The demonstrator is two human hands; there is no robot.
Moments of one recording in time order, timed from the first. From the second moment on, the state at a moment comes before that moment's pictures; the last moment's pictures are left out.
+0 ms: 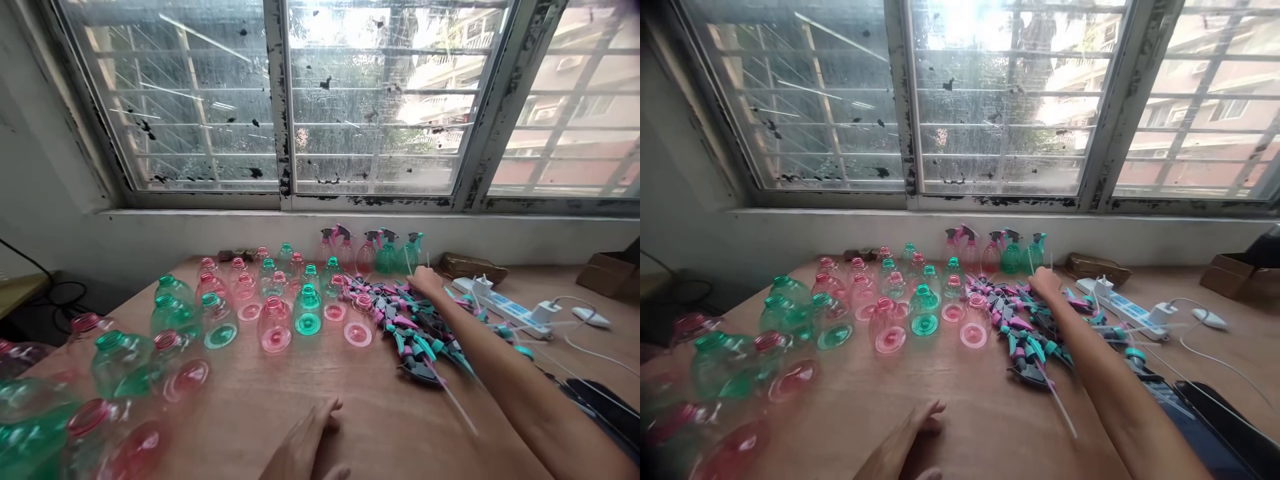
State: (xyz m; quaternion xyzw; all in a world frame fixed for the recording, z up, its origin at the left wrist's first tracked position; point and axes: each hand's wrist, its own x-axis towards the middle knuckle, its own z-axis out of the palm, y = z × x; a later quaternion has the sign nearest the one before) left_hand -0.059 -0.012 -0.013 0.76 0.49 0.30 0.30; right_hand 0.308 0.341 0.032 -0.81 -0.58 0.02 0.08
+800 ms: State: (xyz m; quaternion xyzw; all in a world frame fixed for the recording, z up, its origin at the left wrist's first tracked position) left_hand -0.044 -0.027 0.012 0.79 0.47 0.30 0.26; right_hand 0.281 0.242 0.043 -0.48 -0.83 -0.22 0.19
